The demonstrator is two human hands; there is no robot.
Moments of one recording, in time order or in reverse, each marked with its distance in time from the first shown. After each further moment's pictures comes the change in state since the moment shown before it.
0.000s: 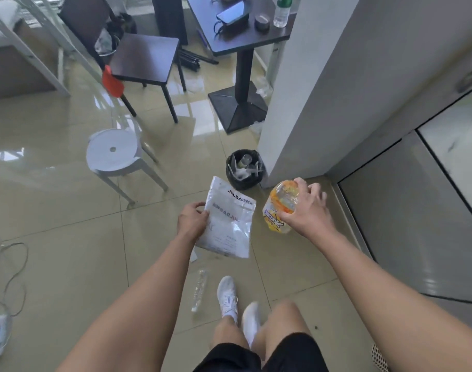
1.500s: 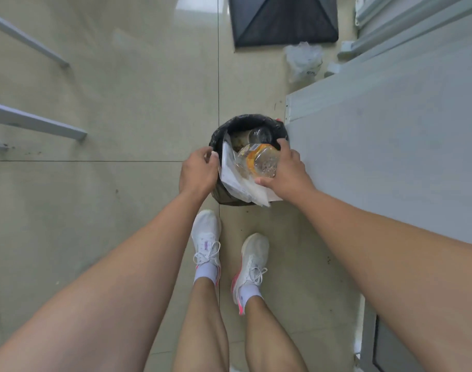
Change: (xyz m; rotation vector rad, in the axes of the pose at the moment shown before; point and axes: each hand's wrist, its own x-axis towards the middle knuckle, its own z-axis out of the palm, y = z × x) left_hand 0.605 -0.011 0.283 -0.046 0.007 -0.158; right_hand 0.611 0.020 0.378 -0.088 -0.483 -0.008
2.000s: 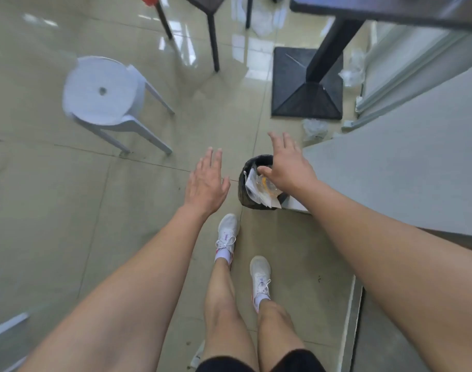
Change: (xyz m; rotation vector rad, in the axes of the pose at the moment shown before) left_hand -0.278 0.103 -0.171 0.552 0.241 0.281; right_hand -0.242 -0.124 -0.201 -0.252 0.089 -0.423
